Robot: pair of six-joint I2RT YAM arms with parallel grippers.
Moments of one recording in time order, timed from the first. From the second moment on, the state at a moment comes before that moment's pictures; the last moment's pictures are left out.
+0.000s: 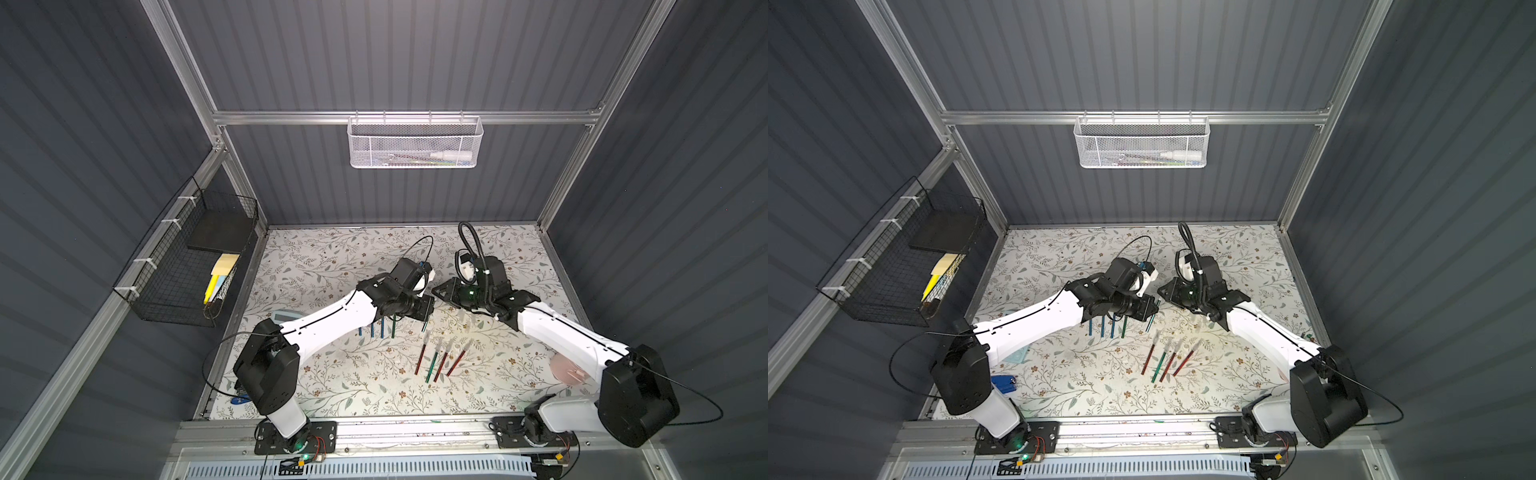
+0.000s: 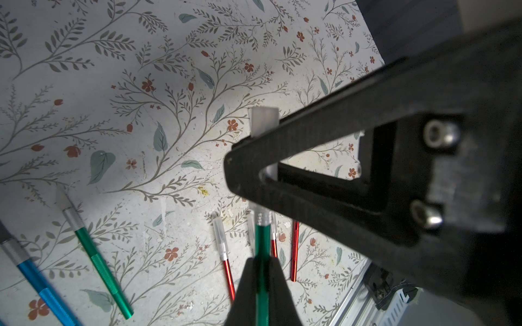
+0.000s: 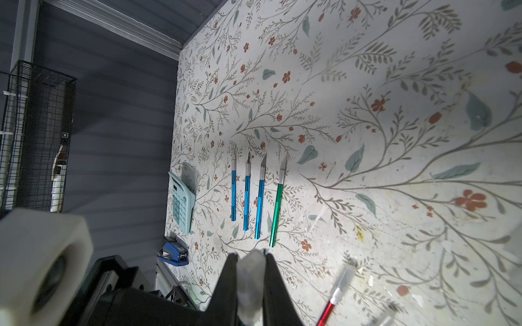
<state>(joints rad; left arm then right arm) -0.86 1.65 1.30 -0.50 0.26 -0.40 0.46 1.36 0.89 -0.16 -0.40 0.78</state>
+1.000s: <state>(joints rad) -0.86 1.64 1.23 -0.45 0.30 -0.43 0.35 1.38 1.02 -0.26 -0.39 0.76</state>
